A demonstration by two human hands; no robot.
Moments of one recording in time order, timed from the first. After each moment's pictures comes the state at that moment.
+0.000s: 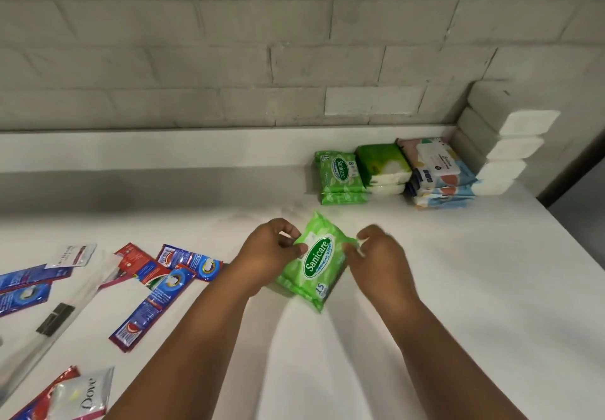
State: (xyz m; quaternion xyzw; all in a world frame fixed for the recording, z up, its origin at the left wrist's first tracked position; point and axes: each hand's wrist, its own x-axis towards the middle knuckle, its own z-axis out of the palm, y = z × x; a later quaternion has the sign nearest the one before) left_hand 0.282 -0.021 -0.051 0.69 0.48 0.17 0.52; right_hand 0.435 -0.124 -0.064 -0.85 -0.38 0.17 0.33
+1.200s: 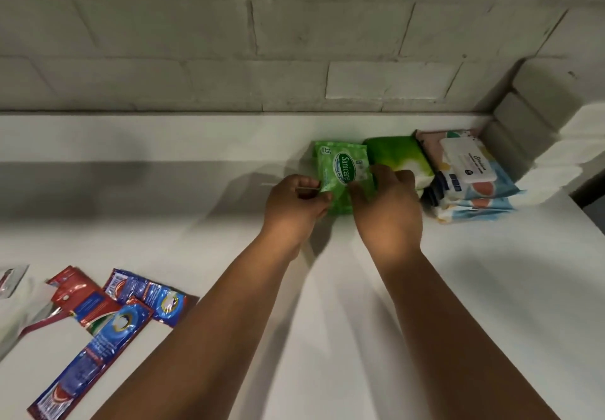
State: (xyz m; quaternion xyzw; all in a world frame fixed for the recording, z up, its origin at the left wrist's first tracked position) left_hand 0.390 0.053 -0.076 0.53 0.47 0.35 0.61; right_hand 0.501 -0.017 -0.066 -0.86 -0.39 -0.02 0.34
